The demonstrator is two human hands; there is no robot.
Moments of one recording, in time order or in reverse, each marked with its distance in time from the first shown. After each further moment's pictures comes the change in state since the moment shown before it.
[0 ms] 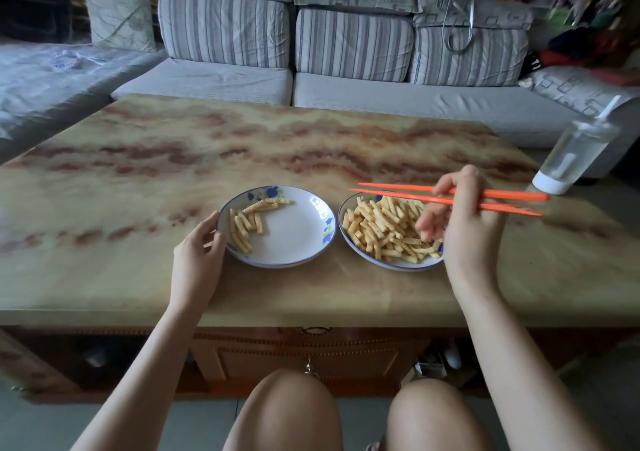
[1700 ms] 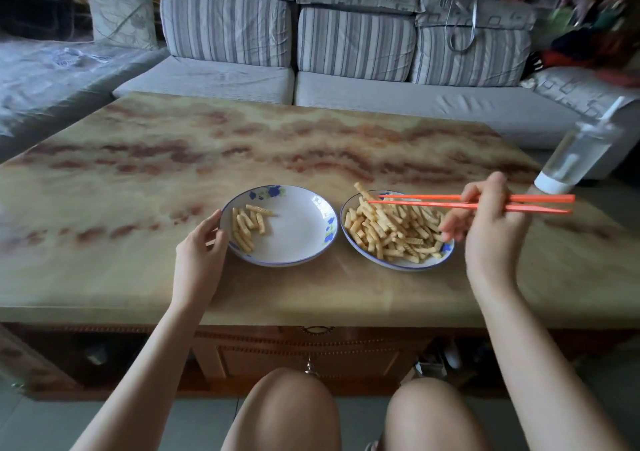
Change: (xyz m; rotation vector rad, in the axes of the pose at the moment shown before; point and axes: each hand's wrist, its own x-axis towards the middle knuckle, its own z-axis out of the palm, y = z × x) left_hand 0.001 -0.001 0.000 0.009 0.002 -0.019; right_hand 0.016 0.012 -0.019 -0.014 0.086 -0.004
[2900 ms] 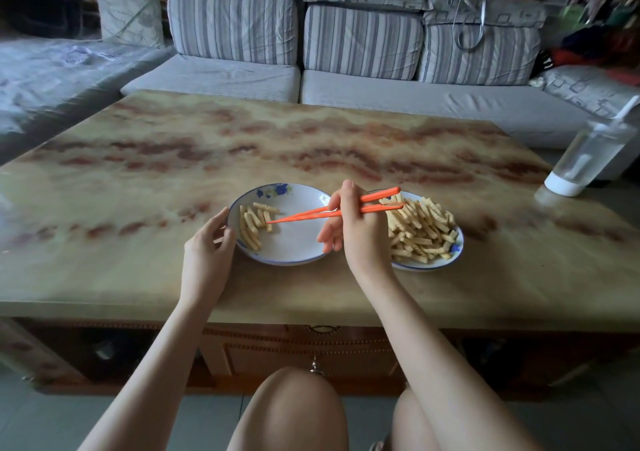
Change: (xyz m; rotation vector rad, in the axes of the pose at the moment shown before) left_hand -0.001 0.003 0.000 0.005 0.015 0.019; right_hand -0.062 0.023 0.104 -0.010 -0.405 0.160
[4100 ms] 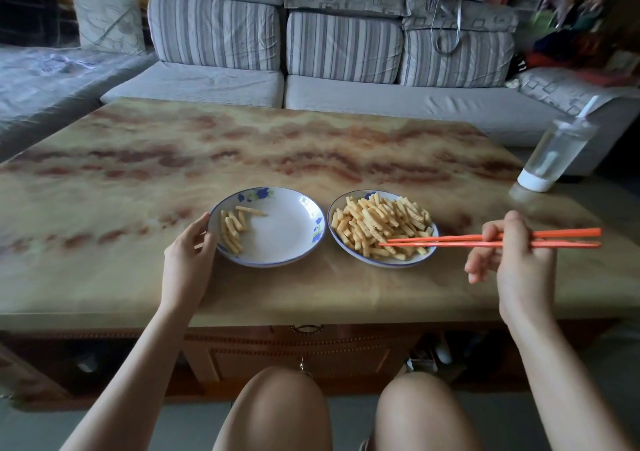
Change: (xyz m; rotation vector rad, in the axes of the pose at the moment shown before) left_hand -0.001 -0.001 0.001 -0.010 -0.020 -0.018; right_hand -0.027 -0.025 -0.169 -0.087 0.434 -0.035
